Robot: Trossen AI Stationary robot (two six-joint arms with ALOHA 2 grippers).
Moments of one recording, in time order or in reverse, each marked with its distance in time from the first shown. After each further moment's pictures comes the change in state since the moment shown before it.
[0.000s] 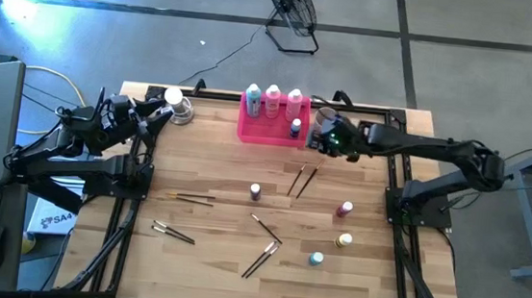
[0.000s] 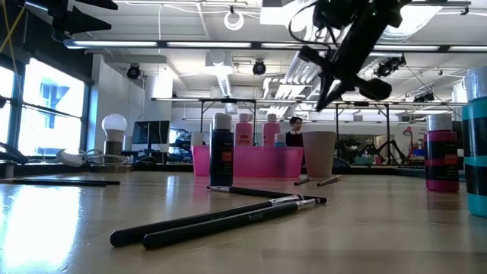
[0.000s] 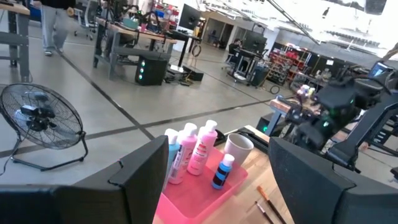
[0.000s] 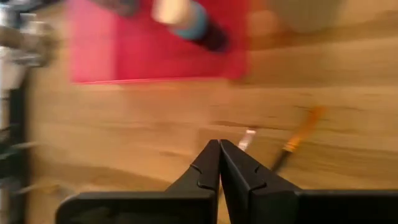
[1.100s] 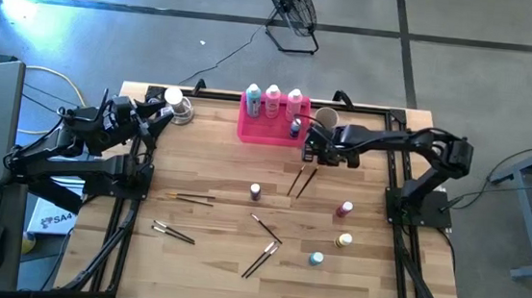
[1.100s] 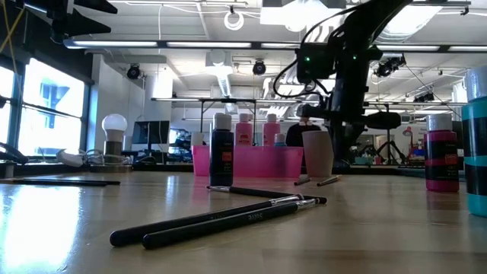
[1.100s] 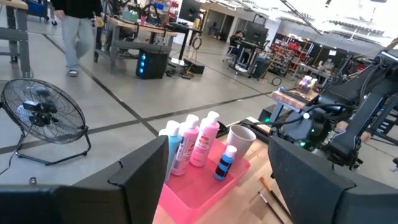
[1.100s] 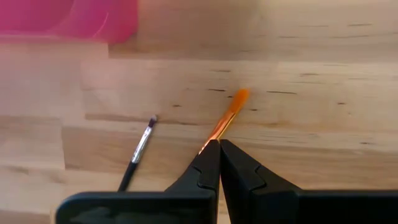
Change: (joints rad) left arm 0.000 0.000 0.000 -0.038 0.009 -0.001; right arm -0.040 0.275 0.000 -0.098 -0.042 -0.087
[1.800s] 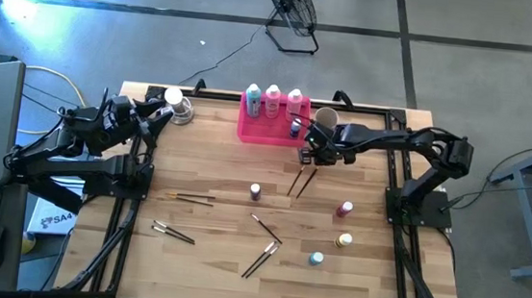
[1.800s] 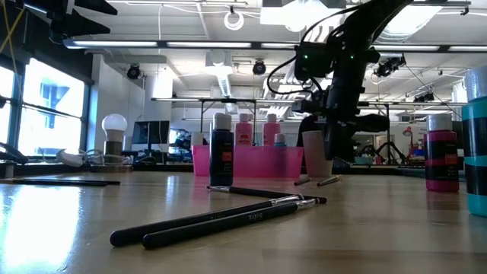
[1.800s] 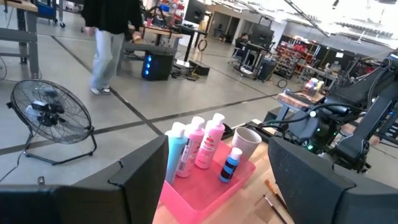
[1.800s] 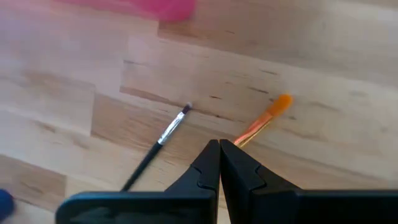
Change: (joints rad) left arm 0.000 0.000 0.000 0.000 -0.026 0.000; right arm -0.010 0.000 0.000 0.073 -0.072 -0.208
